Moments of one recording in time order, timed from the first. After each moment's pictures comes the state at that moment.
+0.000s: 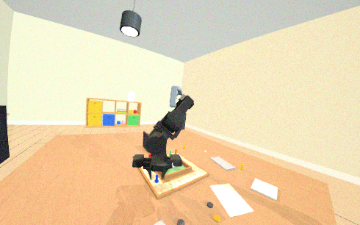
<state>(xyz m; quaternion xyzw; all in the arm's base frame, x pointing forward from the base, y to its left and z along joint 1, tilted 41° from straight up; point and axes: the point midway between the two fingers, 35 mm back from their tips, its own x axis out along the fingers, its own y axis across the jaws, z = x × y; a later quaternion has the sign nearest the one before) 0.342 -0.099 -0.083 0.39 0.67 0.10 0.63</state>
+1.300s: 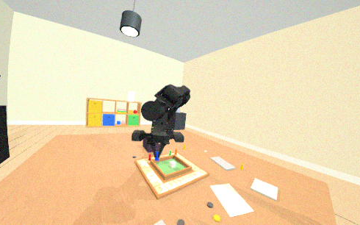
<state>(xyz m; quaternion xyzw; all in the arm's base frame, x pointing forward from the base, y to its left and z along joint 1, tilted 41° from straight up) 0.334 -0.169 -0.011 0.39 0.67 0.09 0.63</state>
